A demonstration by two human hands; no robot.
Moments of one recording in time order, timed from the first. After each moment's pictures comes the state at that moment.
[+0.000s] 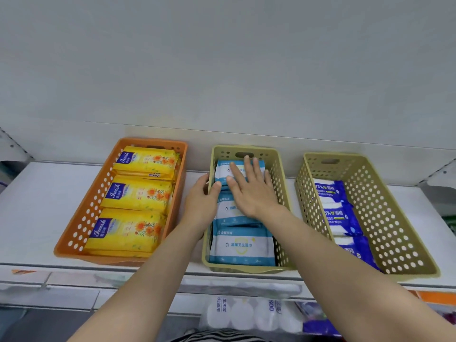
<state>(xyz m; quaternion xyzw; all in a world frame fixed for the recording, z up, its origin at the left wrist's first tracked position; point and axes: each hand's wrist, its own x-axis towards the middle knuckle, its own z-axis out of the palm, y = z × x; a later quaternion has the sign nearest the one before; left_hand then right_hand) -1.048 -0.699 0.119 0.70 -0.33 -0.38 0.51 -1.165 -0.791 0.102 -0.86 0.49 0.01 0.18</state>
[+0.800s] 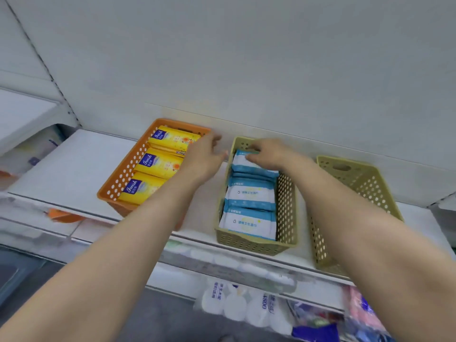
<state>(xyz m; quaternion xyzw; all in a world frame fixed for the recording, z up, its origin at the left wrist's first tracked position) -1.019 -0.679 0.191 0.78 -0.44 -0.21 0.39 -1.152 -0.811 0.205 -0.89 0.42 0.08 0.13</state>
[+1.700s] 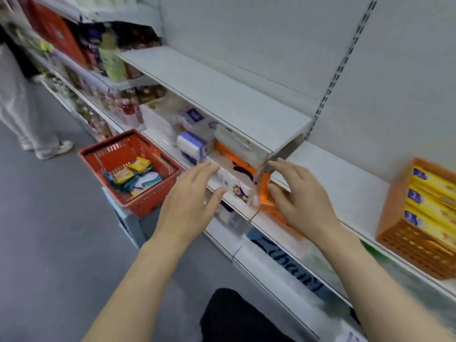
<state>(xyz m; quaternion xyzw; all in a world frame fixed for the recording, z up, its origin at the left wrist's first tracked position) -0.687 -0.131 0.172 0.87 -0.36 0.06 0.33 -0.800 -0.344 0.185 -0.96 0.12 -0.18 0.17</state>
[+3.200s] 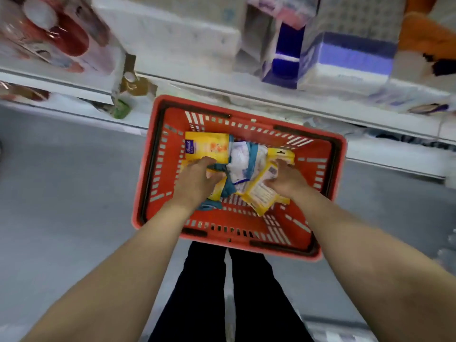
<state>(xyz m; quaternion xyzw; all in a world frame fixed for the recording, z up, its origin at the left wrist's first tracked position) 0.001 -0.010 -0.165 0.80 -0.38 -0.46 0.12 -0.207 -0.136 -0.207 -0.65 0.58 0.32 0.37</state>
